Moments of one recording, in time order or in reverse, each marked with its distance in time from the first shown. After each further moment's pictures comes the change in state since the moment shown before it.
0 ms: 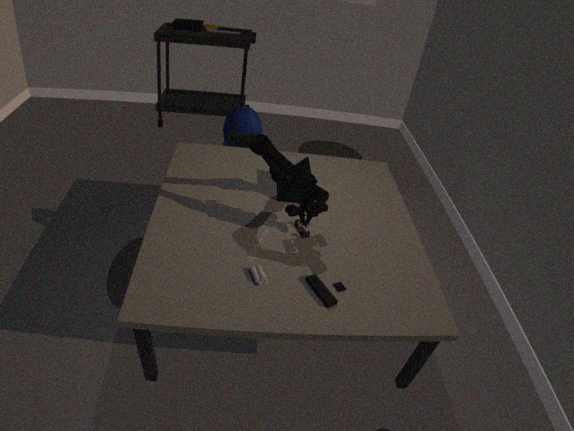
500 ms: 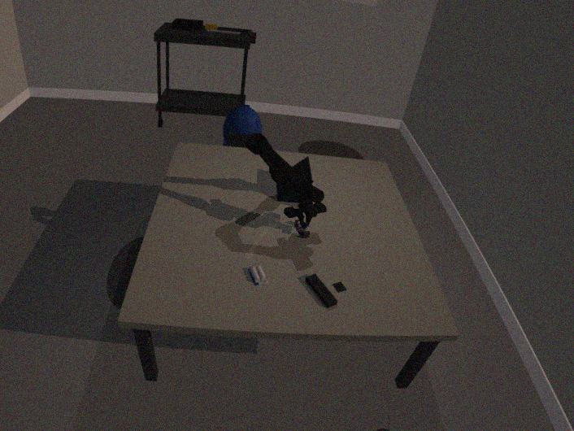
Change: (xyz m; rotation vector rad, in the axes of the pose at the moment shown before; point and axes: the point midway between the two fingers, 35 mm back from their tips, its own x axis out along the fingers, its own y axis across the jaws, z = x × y) arm 0.012 -0.002 -0.002 0.000 -0.099 0.008
